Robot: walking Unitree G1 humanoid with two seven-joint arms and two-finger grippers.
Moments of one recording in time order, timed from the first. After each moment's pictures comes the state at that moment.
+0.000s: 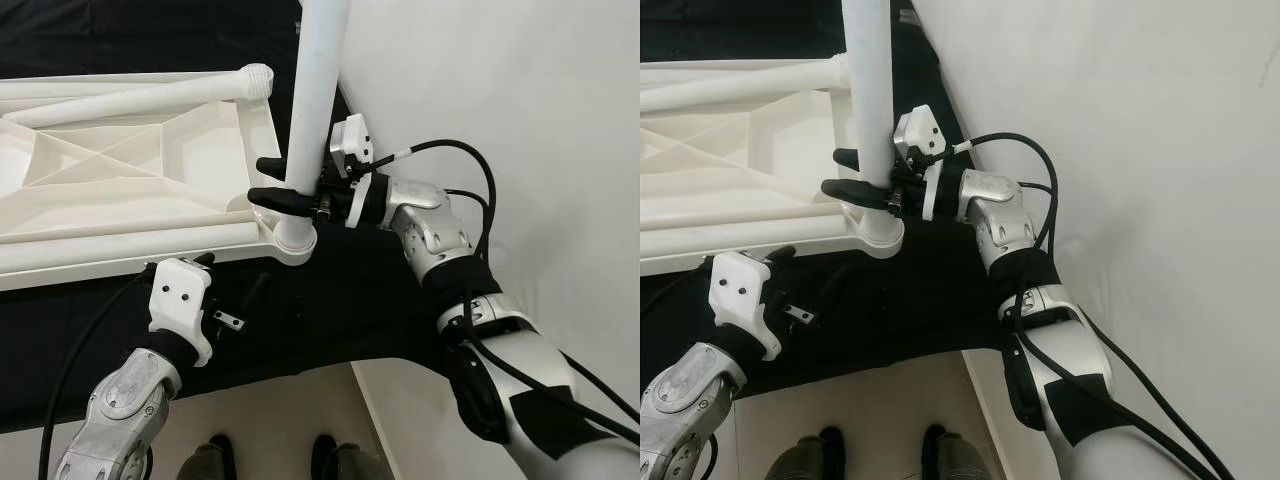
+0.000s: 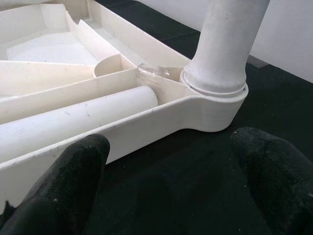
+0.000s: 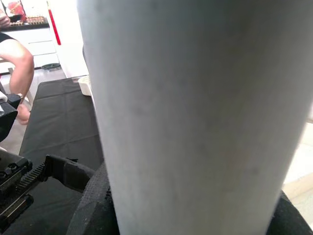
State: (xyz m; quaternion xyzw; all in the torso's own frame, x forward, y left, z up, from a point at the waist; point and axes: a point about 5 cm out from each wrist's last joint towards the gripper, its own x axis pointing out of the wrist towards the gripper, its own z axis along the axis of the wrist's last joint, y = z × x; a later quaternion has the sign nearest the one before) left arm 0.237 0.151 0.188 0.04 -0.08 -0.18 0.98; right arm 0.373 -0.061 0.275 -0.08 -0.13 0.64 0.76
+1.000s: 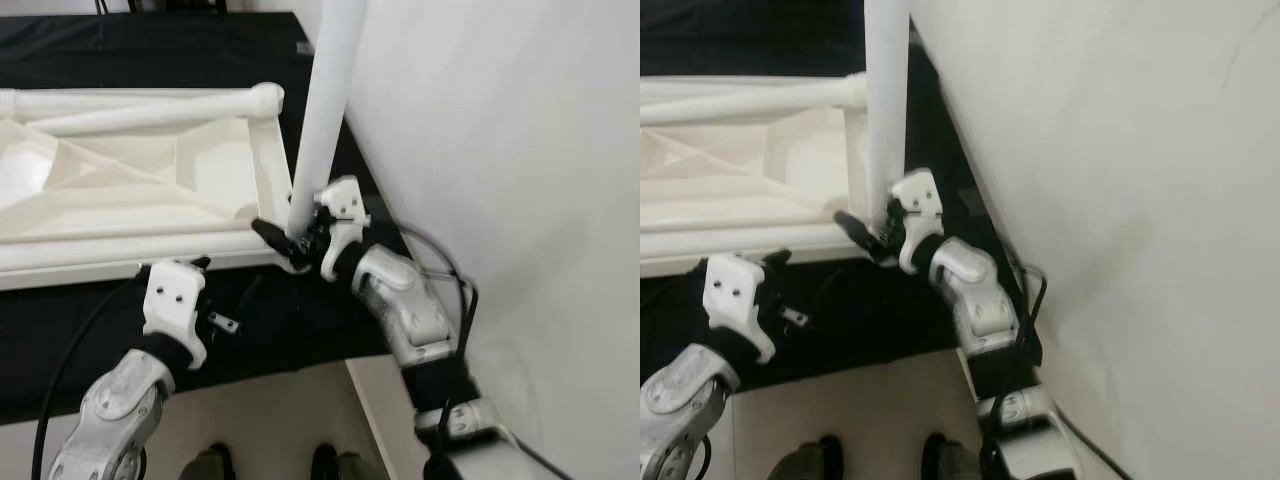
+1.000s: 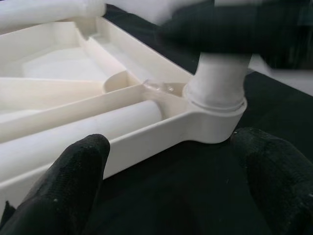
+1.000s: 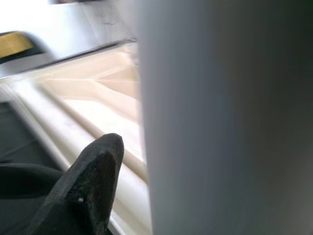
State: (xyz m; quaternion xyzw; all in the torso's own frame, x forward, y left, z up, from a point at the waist) left arm 0.237 0.154 0.188 0.04 -0.08 -0.19 0.98; right arm 0.346 -0.042 0.238 -0.04 -0.10 0.48 0.87
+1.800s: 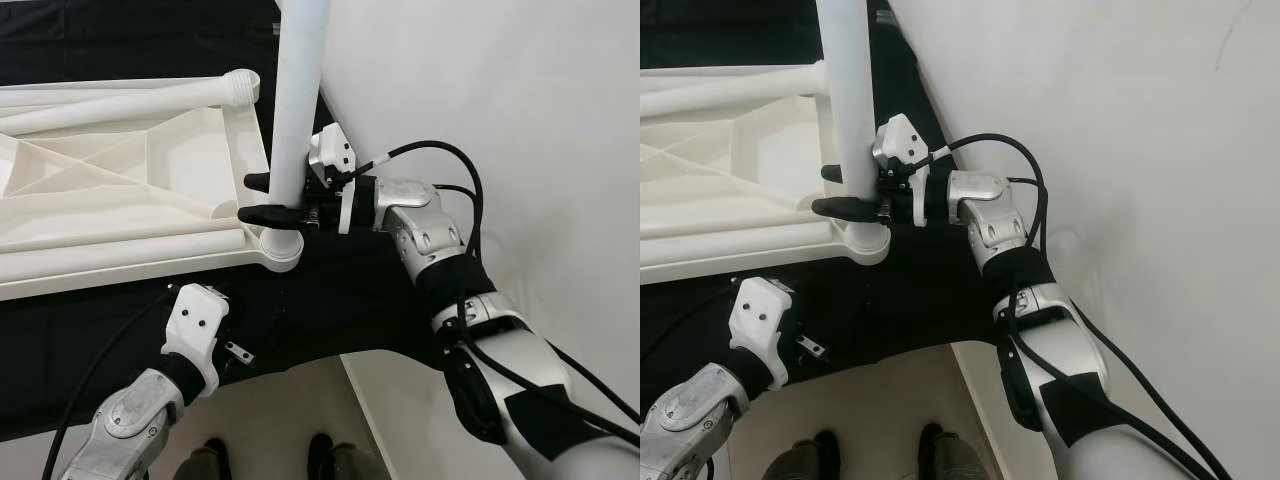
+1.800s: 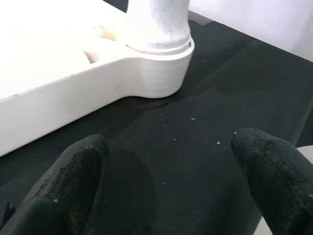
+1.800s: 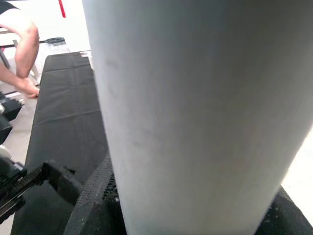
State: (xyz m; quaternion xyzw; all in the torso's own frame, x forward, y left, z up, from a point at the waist) left arm 0.226 0.143 0.168 0.06 -0.02 -0.24 0.97; right arm 0.370 -0.052 0.273 -0.13 -0.10 0.66 0.74
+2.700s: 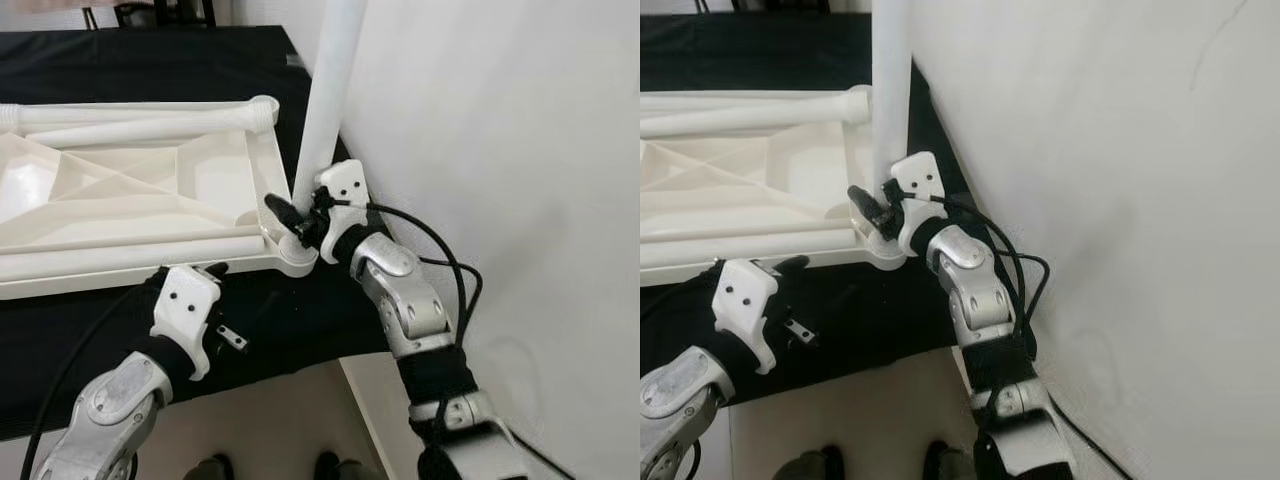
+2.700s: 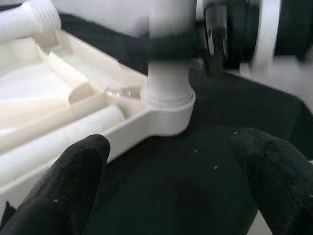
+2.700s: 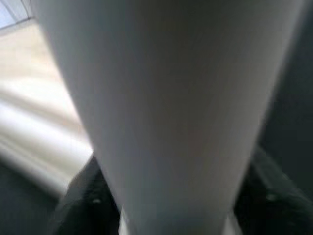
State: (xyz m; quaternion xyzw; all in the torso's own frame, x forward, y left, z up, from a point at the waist) left arm 0.228 0.148 0.192 0.08 -0.06 -0.25 0.96; right arm 0.364 -0.051 0.196 -0.01 0.00 0.38 0.93
